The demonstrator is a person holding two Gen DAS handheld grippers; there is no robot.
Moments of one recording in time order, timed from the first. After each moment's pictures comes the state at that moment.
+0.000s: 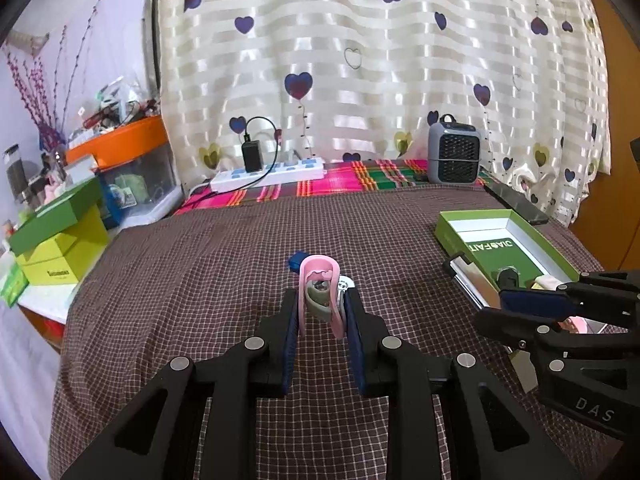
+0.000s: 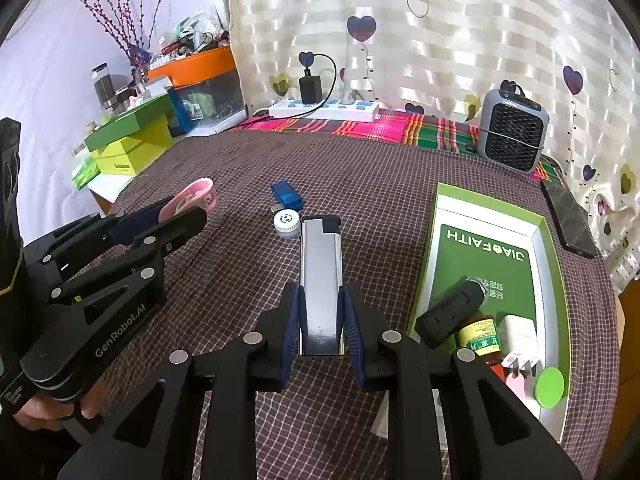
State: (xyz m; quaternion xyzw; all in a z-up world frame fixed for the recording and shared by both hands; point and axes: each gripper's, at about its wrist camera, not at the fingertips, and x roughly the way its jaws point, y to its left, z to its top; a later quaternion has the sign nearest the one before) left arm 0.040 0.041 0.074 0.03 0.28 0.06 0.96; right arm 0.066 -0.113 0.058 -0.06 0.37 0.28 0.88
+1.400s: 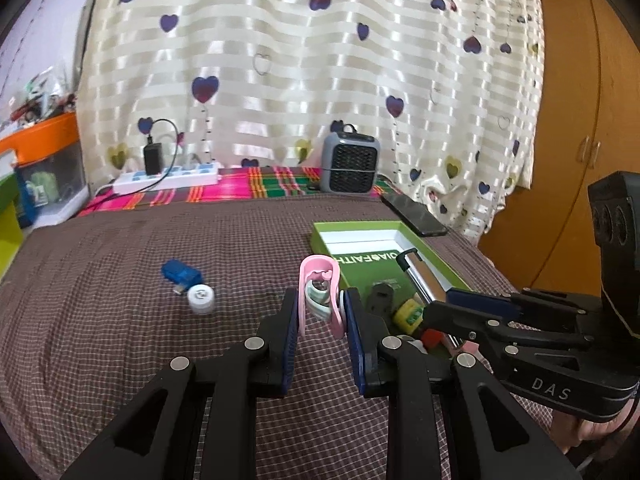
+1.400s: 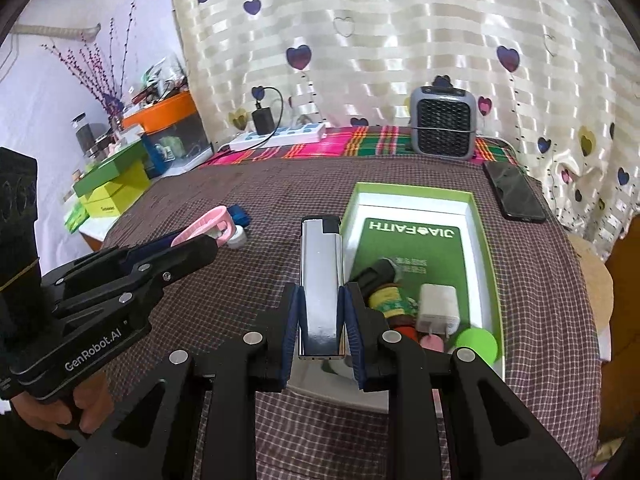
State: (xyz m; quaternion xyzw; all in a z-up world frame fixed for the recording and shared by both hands) left arm 0.039 -0.024 0.083 -0.03 0.28 -0.10 0.95; right arm 0.056 -0.199 0.066 0.00 0.34 0.24 0.91
